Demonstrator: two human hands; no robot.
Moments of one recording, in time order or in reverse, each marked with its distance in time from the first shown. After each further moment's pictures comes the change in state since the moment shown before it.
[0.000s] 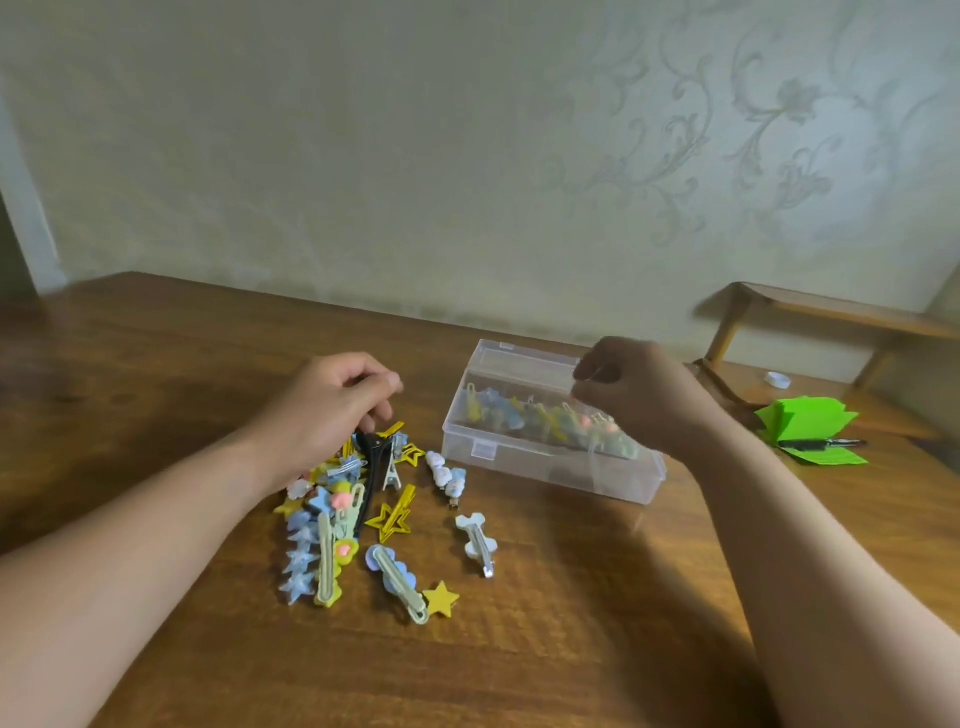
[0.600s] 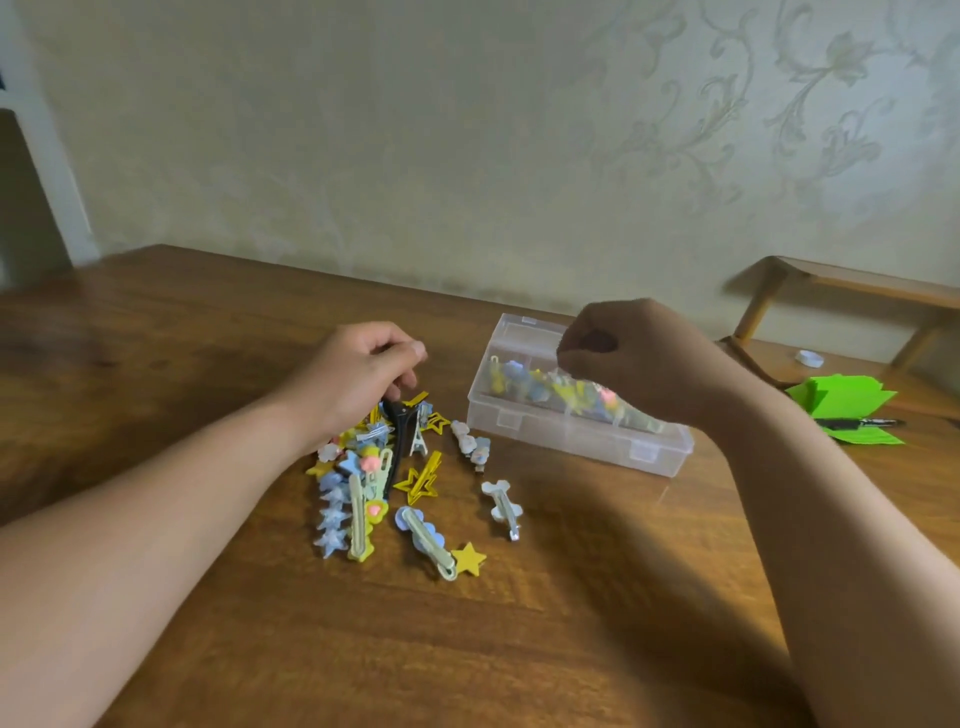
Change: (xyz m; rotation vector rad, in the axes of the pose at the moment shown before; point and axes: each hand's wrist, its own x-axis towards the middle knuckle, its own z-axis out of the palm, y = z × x) left_hand -0.005 0.006 -0.001 0.036 0.008 -0.011; right_hand -0.015 -0.042 -0.006 -0.017 -0.124 -0.217
